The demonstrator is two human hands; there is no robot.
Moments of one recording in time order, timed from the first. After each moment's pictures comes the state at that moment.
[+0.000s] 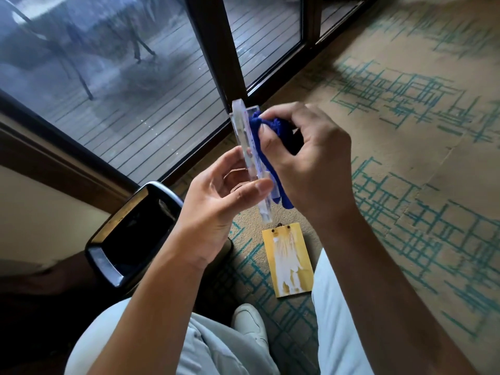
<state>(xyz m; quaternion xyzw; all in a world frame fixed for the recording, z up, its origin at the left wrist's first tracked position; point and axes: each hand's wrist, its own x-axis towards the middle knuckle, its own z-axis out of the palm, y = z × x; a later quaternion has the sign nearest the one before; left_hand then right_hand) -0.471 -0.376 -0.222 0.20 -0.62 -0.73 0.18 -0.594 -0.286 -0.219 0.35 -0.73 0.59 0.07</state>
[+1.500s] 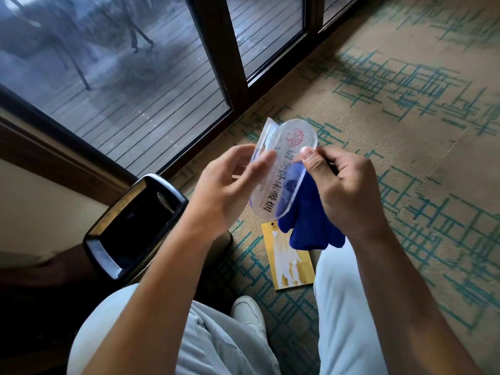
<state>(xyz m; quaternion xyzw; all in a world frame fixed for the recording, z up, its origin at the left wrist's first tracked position) -0.485 -0.383 -0.229 0.27 -0.82 -0.48 0.12 -0.609 -0.245 -0.273 0.29 -0.73 0.61 -0.11</state>
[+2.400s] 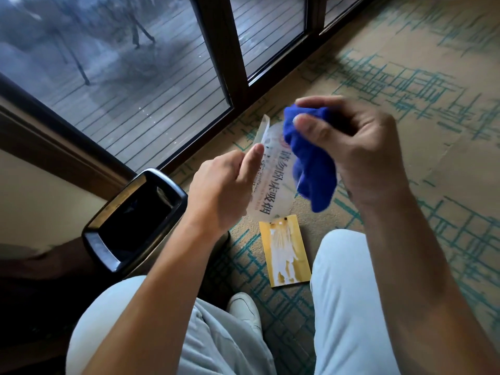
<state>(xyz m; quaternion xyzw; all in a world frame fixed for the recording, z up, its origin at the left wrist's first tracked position) -0.487 -0.382 -0.232 0.35 -0.89 -0.27 0.12 -0.624 -0.248 -0.224 0.30 -0.61 0.72 -0.17</state>
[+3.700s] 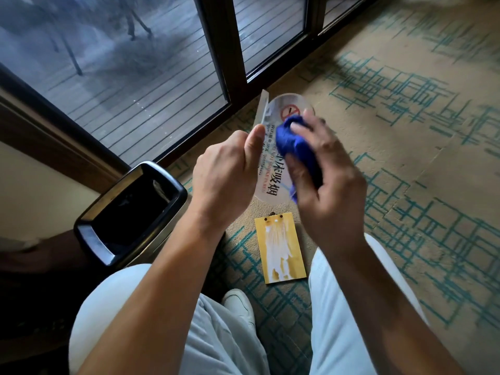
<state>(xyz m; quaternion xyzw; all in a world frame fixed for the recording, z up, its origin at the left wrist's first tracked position) -0.494 -0.378 -0.230 0.32 -0.90 -0.22 0.20 -0.569 -0.248 -0.263 0.39 -0.74 0.53 0.12</state>
